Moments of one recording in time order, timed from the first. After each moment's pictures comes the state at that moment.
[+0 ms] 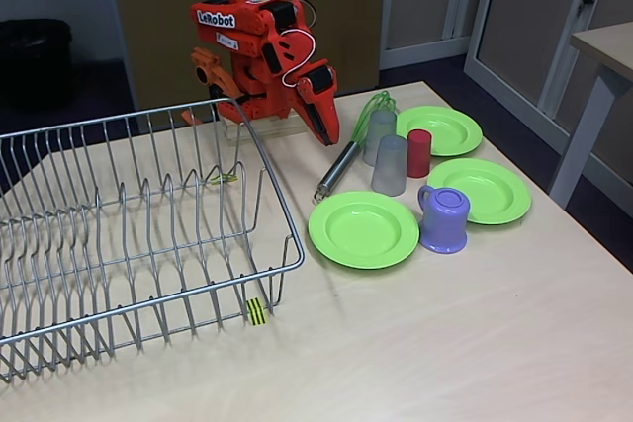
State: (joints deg) arm -27.6 190.0 179.6 69.7 -2.6
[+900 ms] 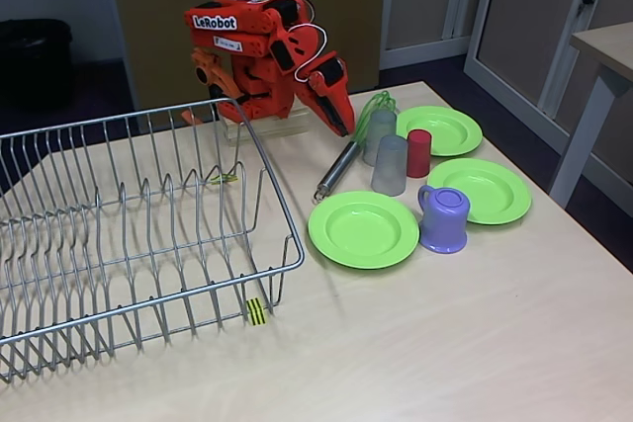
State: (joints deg) arm -38.4 192.8 178.9 66.6 5.8
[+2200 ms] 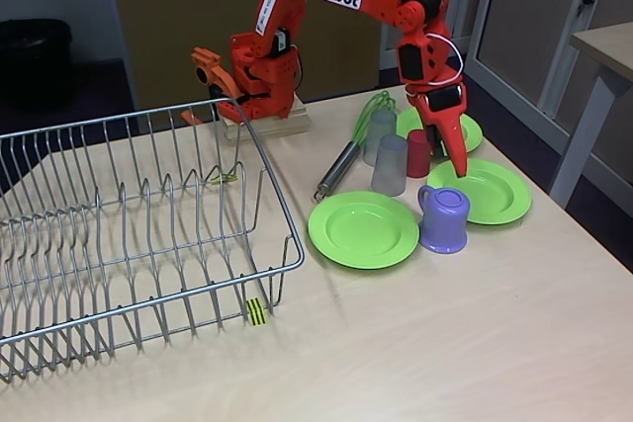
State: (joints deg) arm -35.2 71.6 74.2 72.0 38.8
